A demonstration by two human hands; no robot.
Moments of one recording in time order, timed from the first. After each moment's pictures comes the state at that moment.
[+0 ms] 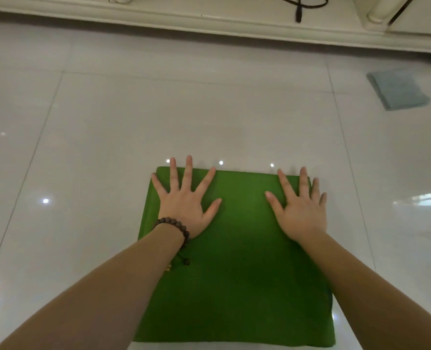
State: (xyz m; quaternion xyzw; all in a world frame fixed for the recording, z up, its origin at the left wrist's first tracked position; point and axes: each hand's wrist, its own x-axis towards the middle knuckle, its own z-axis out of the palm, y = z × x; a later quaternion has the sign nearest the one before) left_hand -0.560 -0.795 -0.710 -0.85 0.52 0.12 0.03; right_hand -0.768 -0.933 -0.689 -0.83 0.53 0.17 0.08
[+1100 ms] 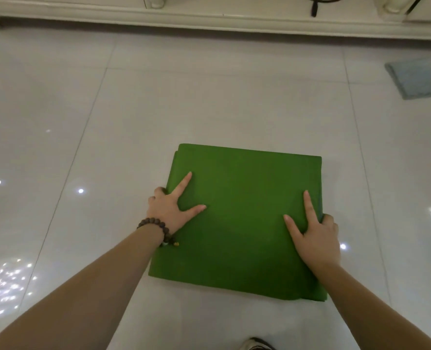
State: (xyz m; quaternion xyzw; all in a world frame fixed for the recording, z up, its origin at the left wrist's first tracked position) left_hand -0.563 -0.696 -0.680 -0.89 0.32 0.31 -0.07; right_hand -0.847 -0.848 -0.694 -0.79 0.58 0.02 0.22
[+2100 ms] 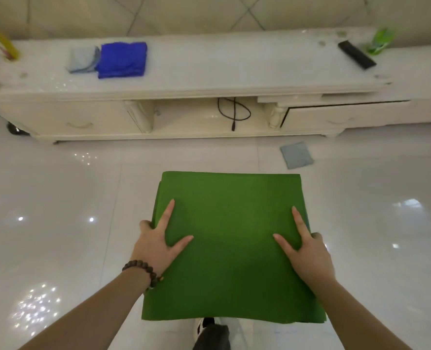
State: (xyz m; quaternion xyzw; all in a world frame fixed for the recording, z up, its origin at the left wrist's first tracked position) left_hand -0.680 -0.775 -0.156 -0.88 0.35 0.29 -0.13; right_hand -0.958 -0.946 -0.167 -0.76 0.57 0.02 0.32
